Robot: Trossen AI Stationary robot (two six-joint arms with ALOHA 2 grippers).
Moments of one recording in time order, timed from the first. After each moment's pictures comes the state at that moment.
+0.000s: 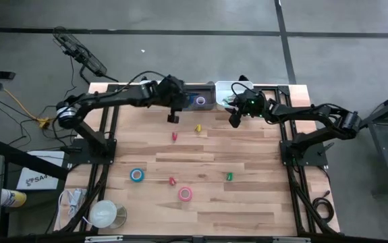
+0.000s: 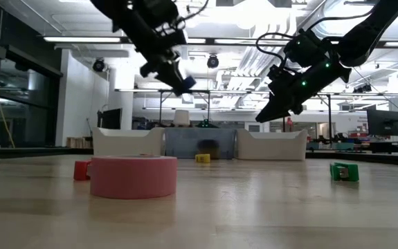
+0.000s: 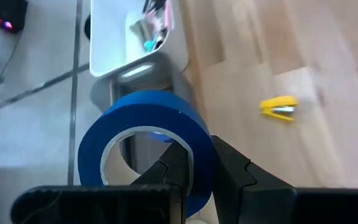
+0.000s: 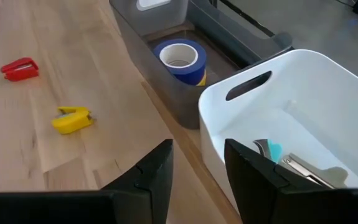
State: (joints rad) left arm 0.41 1.55 1.23 -0.40 -0.03 0.70; right arm -0.60 1.35 0.52 0.29 -0.08 -0.05
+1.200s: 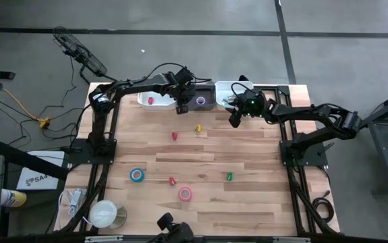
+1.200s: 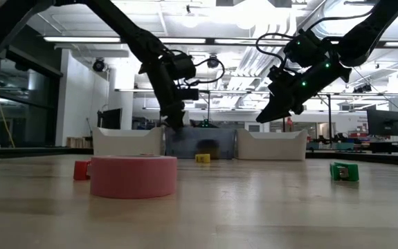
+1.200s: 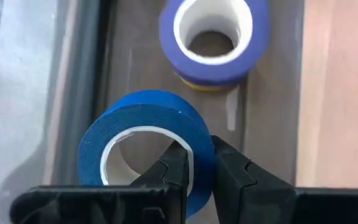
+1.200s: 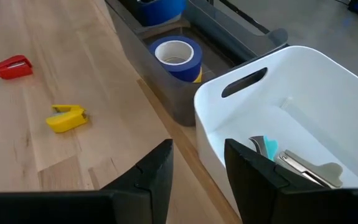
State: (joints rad) left arm 0.60 1.97 1.48 -0.54 0.04 0.50; right arm -0.60 1.35 0.52 0.28 -0.06 -0.04
